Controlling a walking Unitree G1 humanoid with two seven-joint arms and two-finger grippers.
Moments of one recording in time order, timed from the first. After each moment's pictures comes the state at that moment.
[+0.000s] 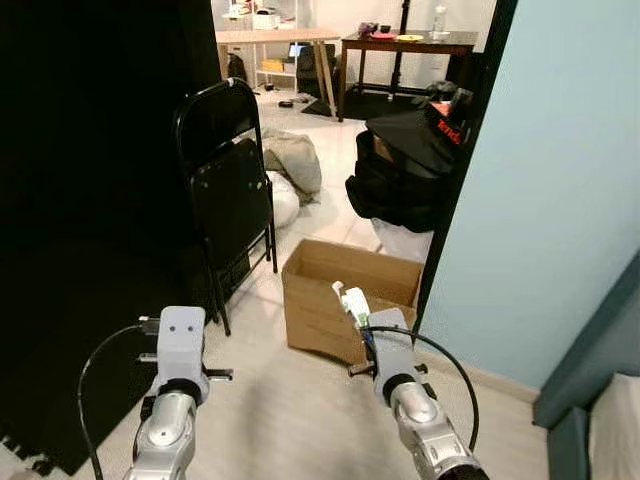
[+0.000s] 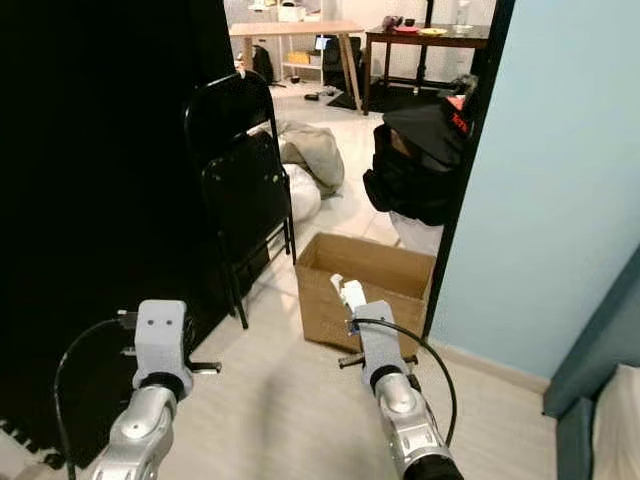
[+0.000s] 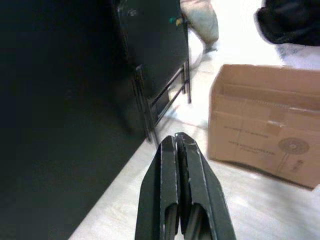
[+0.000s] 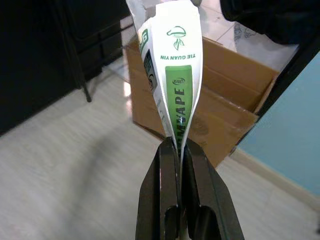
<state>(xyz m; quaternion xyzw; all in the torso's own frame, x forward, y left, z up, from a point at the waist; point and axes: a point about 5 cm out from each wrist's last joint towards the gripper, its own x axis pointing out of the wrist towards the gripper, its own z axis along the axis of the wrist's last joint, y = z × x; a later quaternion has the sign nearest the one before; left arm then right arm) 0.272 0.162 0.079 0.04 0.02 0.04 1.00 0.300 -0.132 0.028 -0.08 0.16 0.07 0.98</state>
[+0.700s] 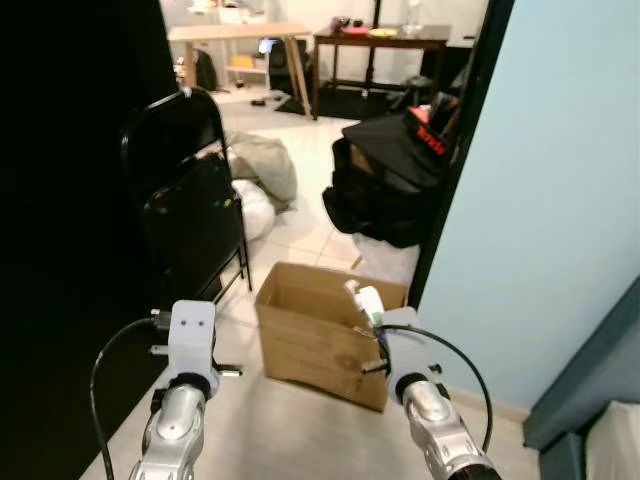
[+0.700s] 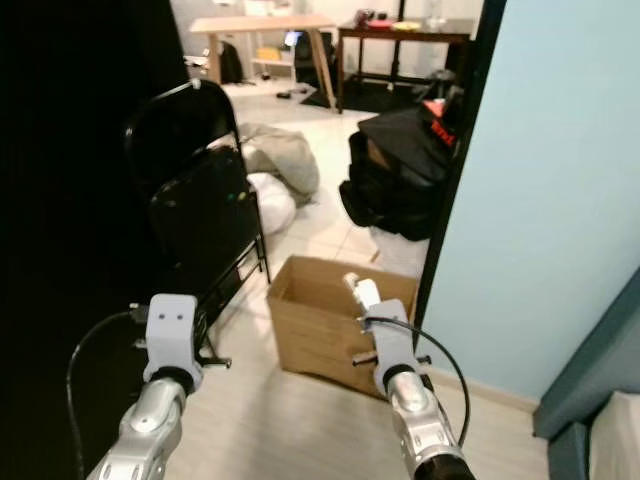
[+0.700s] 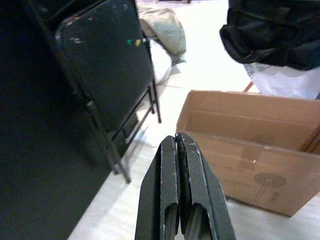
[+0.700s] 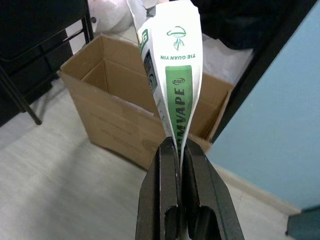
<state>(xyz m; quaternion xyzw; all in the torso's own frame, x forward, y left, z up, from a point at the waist) 0.272 0.161 0.080 0.04 0.02 0.04 1.00 0.301 -0.136 0.029 -0.08 0.16 0.06 0.98</state>
